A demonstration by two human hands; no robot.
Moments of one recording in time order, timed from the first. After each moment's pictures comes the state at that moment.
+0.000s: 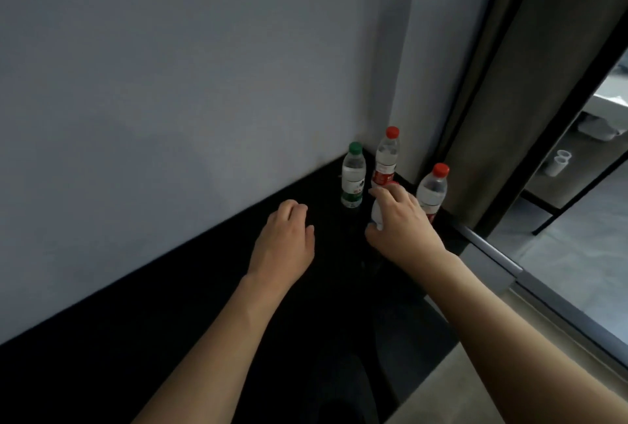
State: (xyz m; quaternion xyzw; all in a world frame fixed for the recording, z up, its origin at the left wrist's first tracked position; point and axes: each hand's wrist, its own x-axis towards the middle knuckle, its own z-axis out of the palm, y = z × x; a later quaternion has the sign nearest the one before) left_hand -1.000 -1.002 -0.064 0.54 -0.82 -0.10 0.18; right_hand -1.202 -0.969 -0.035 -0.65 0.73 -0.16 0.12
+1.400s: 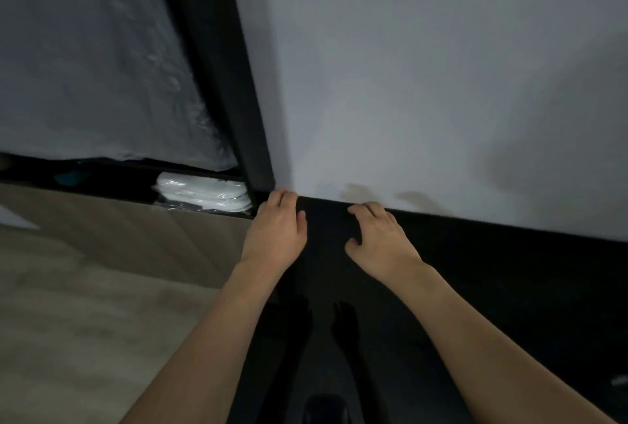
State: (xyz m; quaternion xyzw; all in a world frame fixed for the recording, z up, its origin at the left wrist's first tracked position) left_hand -0.493 -0.807 -0.051 0.83 -0.50 -0.04 0.22; right_hand -0.656 -0.891 -0.035 -0.88 0.41 -0.03 0.23
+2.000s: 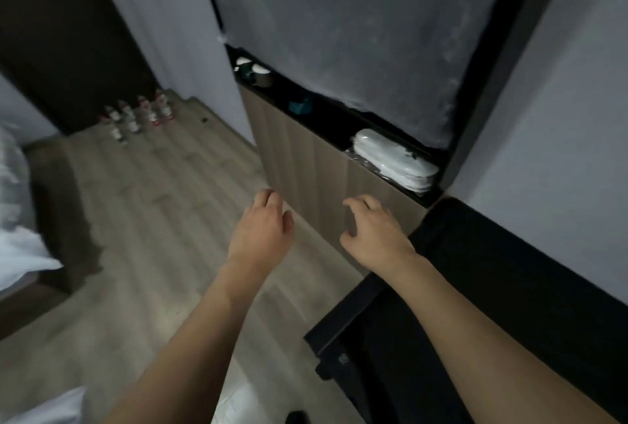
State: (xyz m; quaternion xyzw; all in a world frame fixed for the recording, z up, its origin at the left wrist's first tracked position) left_hand -0.442 -0.519 -0.039 0.96 -0.19 0.02 0.19; right_hand -0.516 -0.701 -0.031 -0.96 0.10 0.03 0.26
